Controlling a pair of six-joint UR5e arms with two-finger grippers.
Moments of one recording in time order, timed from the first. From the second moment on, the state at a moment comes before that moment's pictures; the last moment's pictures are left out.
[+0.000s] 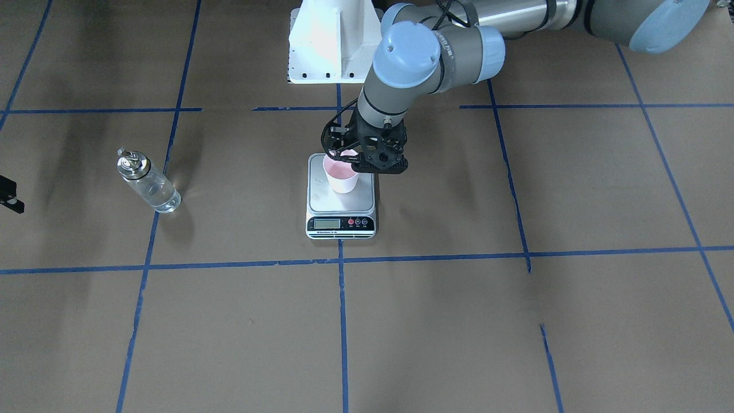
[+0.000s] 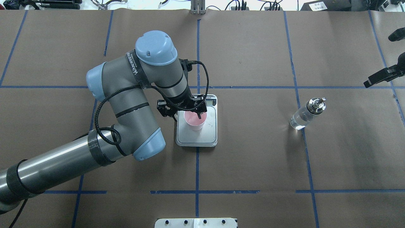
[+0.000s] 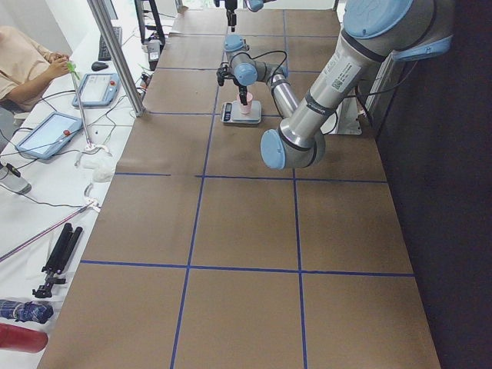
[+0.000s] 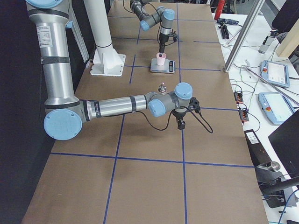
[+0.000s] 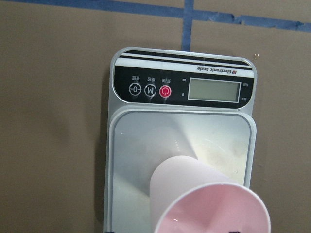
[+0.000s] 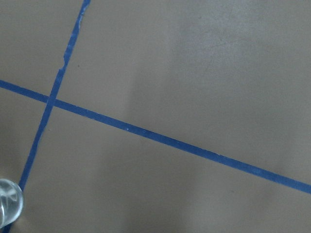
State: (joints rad) left arm -0.63 -2.35 -1.66 -1.60 -2.17 -1.23; right arm 1.23 -1.47 1.64 -1.26 2.36 0.26
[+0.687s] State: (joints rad) left arm -0.80 -2.23 -1.87 -1.61 -2.17 -1.22; right arm 1.09 -1.58 1.65 -0.60 2.25 0.81
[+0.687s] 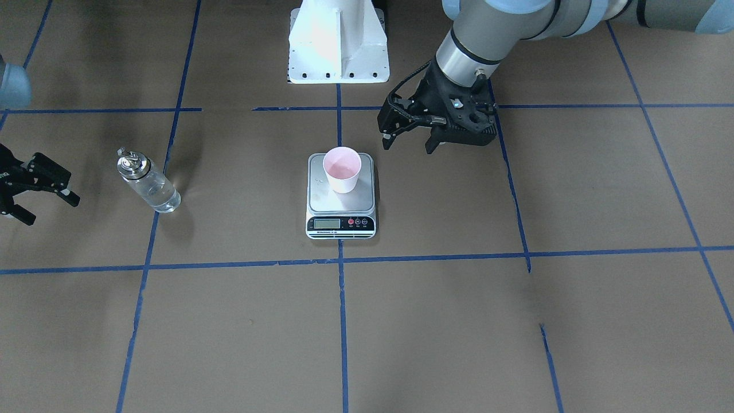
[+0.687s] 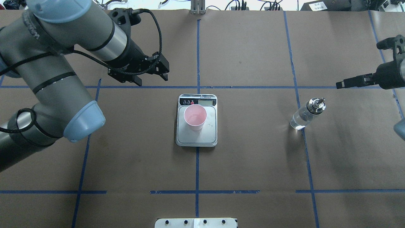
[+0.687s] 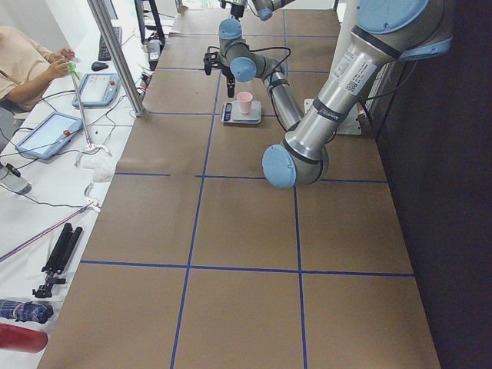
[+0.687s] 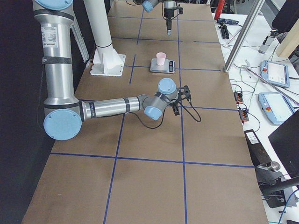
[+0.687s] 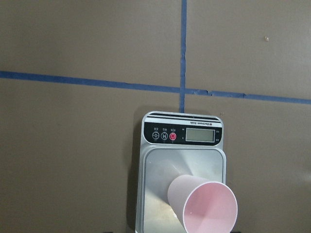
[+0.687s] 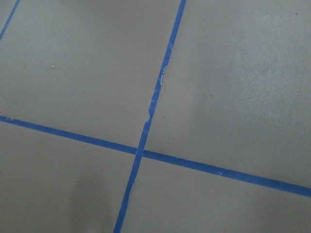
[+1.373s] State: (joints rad) left arm -0.85 -2.23 -1.86 -1.61 -2.11 -1.22; right arm 0.75 -1.77 1.78 -0.35 1.85 0.86
